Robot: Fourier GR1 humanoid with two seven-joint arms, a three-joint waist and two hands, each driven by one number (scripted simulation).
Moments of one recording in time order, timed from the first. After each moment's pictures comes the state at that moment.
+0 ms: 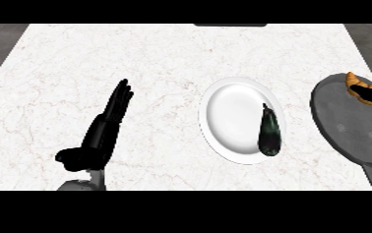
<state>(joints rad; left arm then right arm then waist) -0.03 0.04 -0.17 -1.60 0.00 0.04 -0.08 -0.55 -0.49 -0.62 -0.62 0.52 -0.57 -0.04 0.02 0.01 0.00</state>
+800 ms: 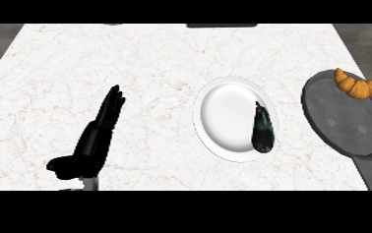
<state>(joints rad) 0.03 0.05 -0.15 -1.62 -0.01 0.05 -0.09 -0.16 -0.35 -0.75 -1.14 0.08 -0.18 -0.18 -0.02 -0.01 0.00</state>
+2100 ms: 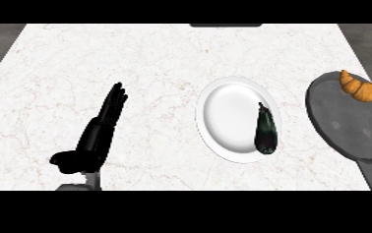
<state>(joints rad) 0.00 0.03 -0.11 -1.58 -0.02 0.00 -0.12 0.30 -0.10 -0.69 -1.71 0.09 -0.06 -0.15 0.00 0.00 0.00</state>
